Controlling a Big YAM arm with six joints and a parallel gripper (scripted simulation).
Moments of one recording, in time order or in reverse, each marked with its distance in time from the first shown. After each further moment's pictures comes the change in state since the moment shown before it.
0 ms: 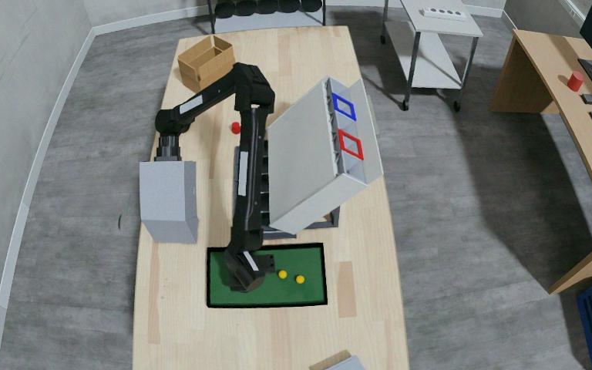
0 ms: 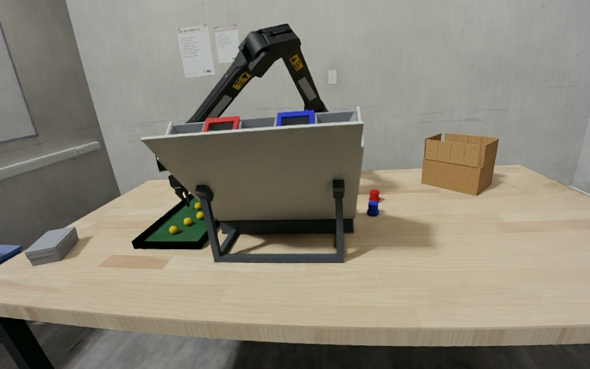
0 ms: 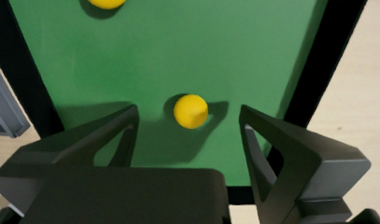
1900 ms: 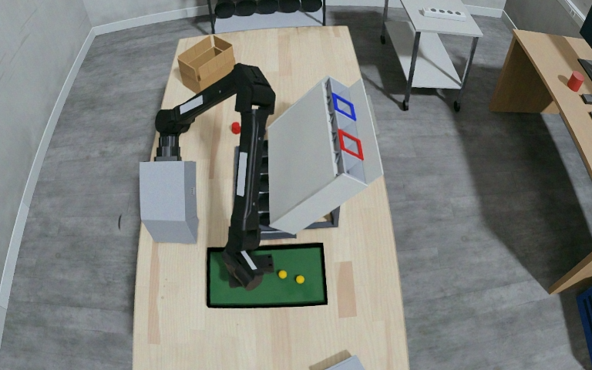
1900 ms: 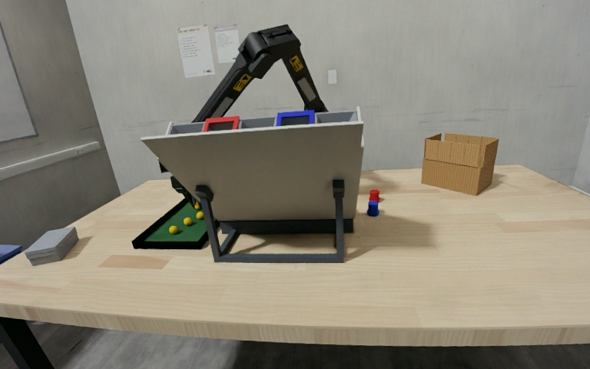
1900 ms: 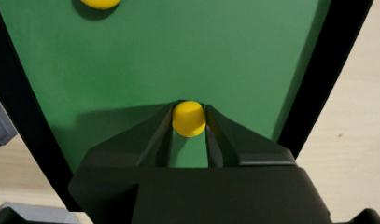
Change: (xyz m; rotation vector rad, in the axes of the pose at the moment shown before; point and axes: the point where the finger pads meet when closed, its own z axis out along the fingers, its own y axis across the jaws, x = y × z) arm 0.000 -0.002 0.008 0.023 -0.037 -0.016
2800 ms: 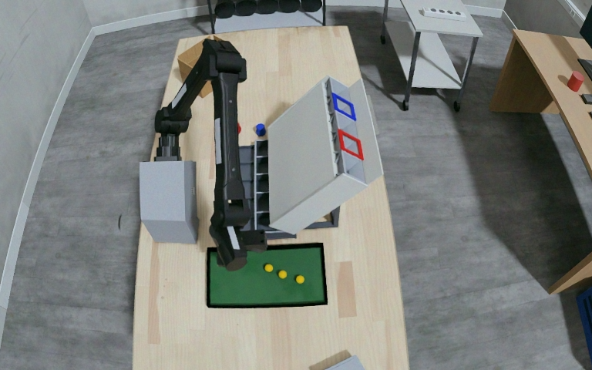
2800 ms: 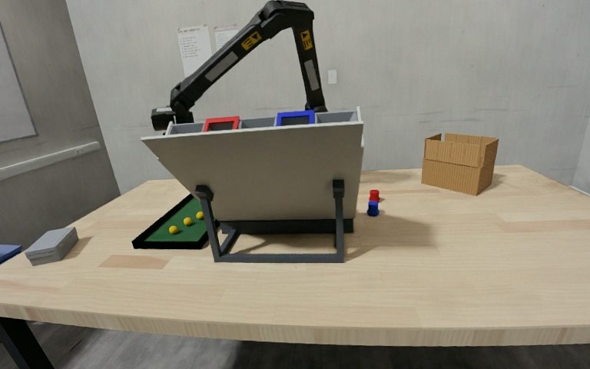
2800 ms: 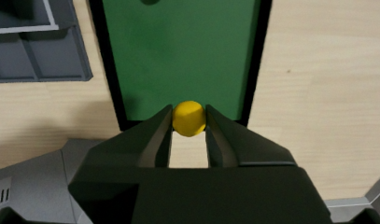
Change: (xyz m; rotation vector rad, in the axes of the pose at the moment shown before) arm 0.000 0.008 -0.139 -0.002 -0.012 0.041
